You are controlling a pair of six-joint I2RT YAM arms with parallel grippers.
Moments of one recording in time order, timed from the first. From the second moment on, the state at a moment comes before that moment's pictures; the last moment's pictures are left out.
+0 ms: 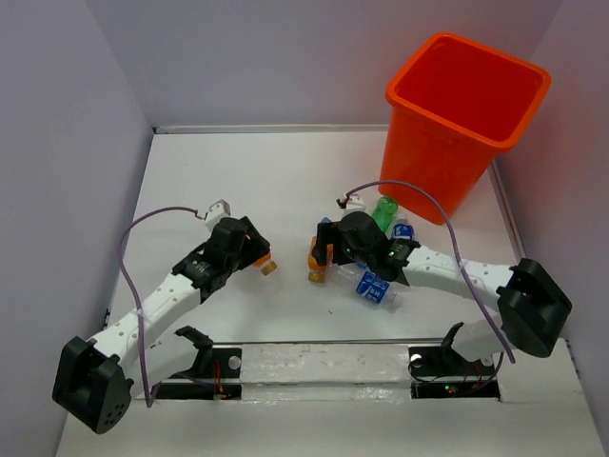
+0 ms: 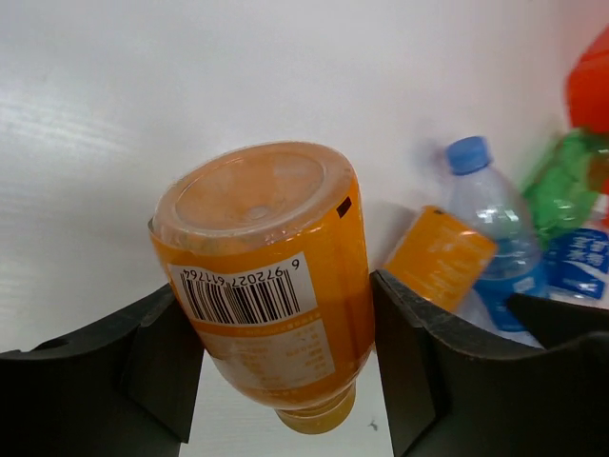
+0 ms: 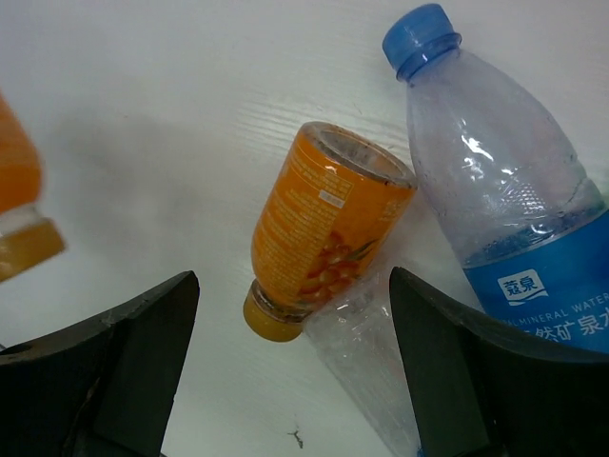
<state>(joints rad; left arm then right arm) -0.54 0.98 0.57 -0.35 -0.26 -0.94 0.87 1.38 0.84 -0.07 0.20 0.59</state>
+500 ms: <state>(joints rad) -0.54 0.73 0.82 -0.36 -0.33 -0.58 0.89 1.69 1.04 -0.10 0.33 0.64</state>
